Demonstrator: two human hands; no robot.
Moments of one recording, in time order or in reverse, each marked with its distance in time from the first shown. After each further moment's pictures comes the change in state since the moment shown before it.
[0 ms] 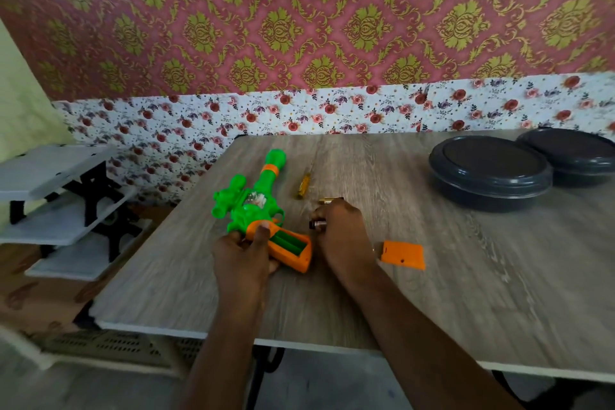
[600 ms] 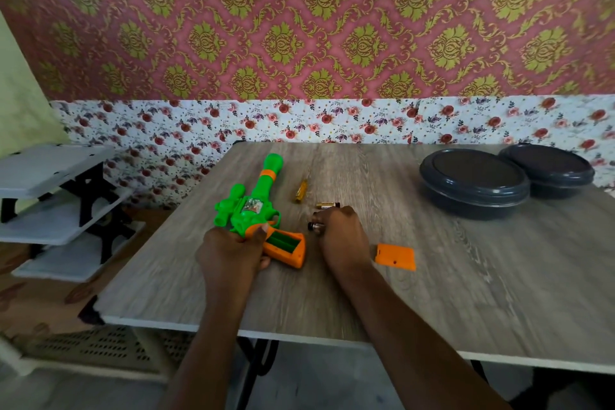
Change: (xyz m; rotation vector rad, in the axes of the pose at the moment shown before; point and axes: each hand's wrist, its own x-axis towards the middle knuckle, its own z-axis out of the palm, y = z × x) left_hand 0.008 0.013 -0.025 0.363 -0.028 0.147; right_hand -0.007 -0.001 -0.008 -0.145 -0.027 0.052
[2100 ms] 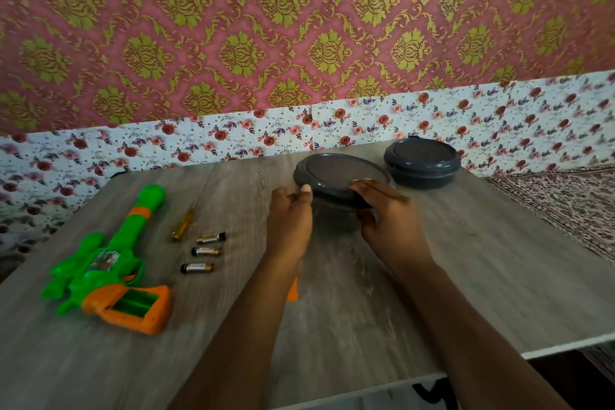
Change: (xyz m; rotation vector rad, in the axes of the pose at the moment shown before) left_hand -0.063 0.106 0.252 -0.297 -0.549 -0.023; right_hand 0.001 0.216 -0.141 -0.074 0.527 -0.241
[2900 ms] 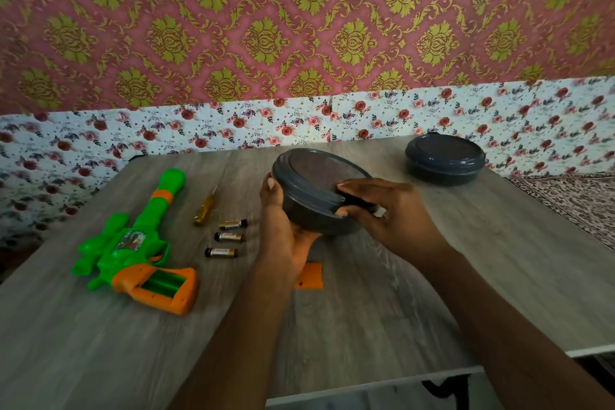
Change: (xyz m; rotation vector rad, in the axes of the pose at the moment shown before) left_hand 0.000 -0.012 -0.044 -0.815 -0.073 -0.243; right_hand 0.014 -0.038 -0.004 0.263 -0.113 -0.228
